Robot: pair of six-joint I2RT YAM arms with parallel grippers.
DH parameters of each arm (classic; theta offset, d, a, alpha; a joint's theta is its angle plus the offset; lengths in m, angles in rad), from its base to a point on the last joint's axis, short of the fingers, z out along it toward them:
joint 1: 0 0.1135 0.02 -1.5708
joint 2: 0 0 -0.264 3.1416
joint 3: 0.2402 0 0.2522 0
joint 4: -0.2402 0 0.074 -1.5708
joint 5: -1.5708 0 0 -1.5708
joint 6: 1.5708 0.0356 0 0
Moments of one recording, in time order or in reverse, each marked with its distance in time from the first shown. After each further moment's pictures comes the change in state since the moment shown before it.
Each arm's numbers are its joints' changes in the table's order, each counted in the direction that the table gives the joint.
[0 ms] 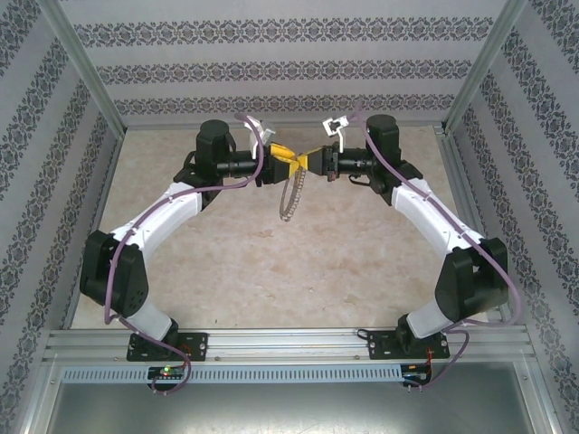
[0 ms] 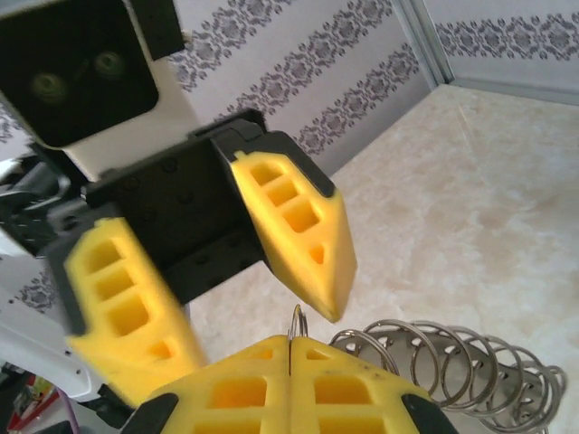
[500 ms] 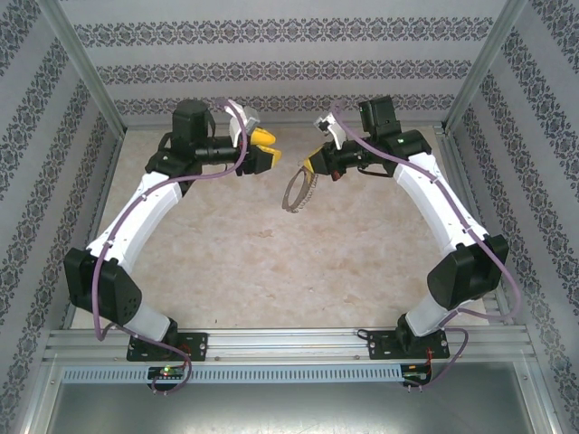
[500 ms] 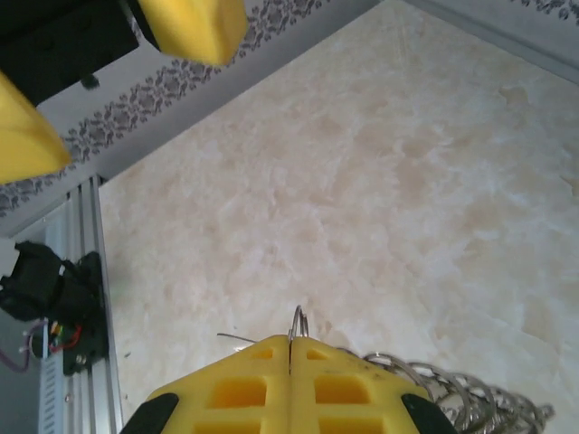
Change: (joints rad) left arm 0.081 -0.041 0.233 -0.455 -0.031 0.308; right arm 0.020 0.092 0.410 -0.776 -0.175 -0.561
